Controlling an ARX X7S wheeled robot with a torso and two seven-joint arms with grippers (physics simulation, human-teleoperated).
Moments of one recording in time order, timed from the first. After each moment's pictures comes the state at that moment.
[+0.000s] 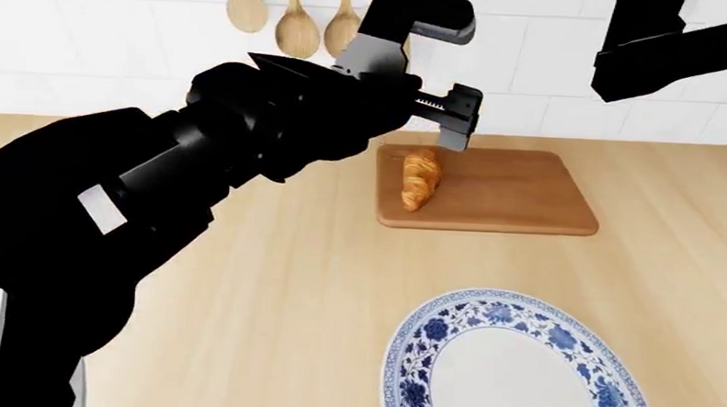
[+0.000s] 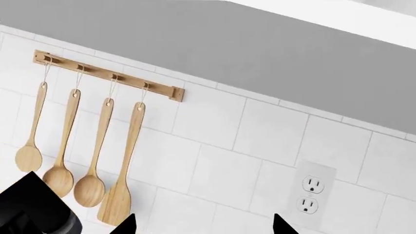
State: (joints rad) left arm -1.72 0.00 1.58 -0.88 -1.70 -0.39 -0.17; right arm 1.37 0.83 -0.22 -0.52 1.47 1.19 0.75
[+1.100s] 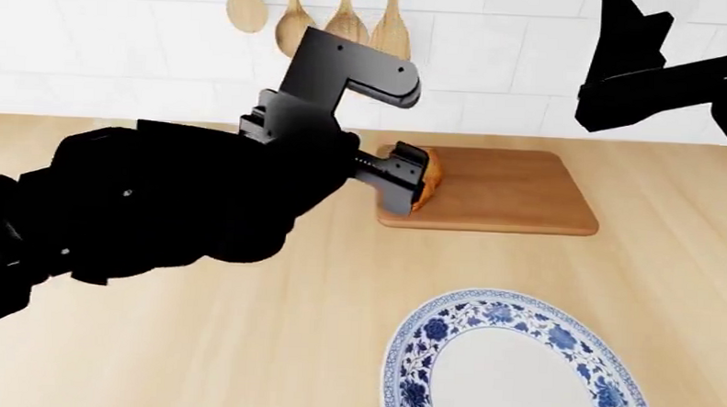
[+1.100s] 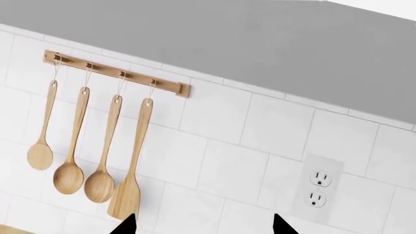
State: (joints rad) left arm -1.67 -0.49 1.51 0.05 -1.75 -0.38 -0.75; right arm 1.27 0.85 -0.20 -0.60 1.50 1.12 0.79
